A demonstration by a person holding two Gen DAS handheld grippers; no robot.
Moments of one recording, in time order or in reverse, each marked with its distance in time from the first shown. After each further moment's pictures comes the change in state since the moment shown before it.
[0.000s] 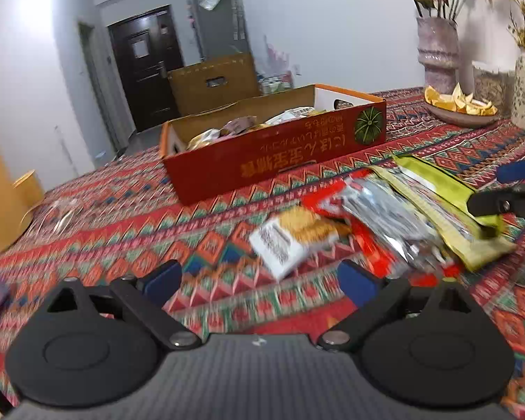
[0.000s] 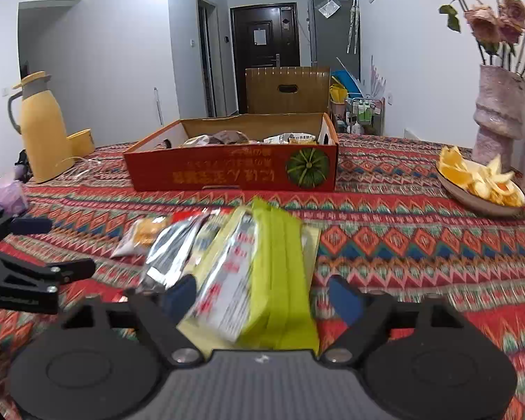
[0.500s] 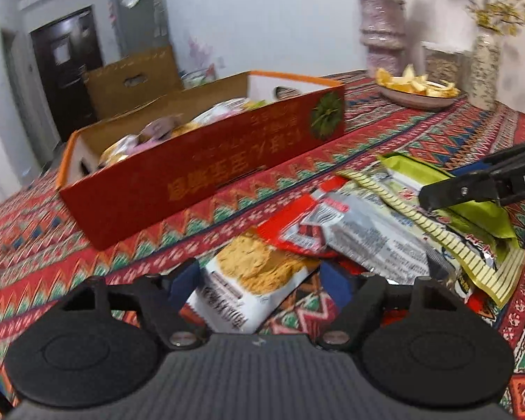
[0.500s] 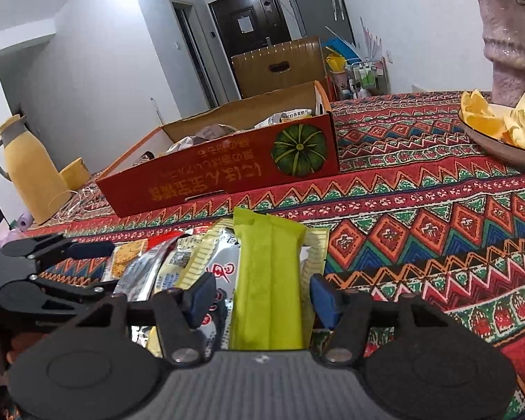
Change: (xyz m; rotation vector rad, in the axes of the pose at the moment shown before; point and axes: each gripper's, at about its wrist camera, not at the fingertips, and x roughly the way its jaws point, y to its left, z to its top) left arm 0.082 0.004 0.024 0.116 0.006 -0.258; right arm 0.065 -0.043 0.009 0.194 0.047 0.122
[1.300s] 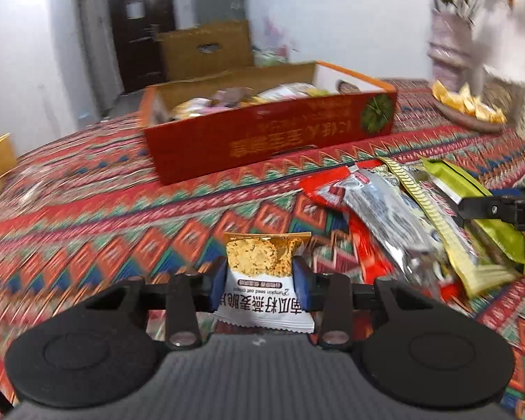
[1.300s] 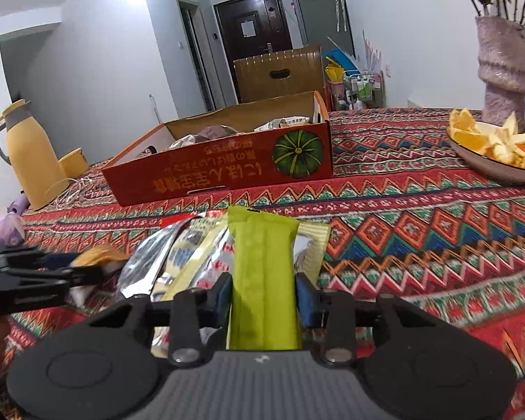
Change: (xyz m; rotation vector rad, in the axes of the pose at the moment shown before) left arm -0.064 -0.011 -0.020 -0.265 0.076 0.214; right arm -0.032 0.014 -0.015 -0.057 -0.018 -0.053
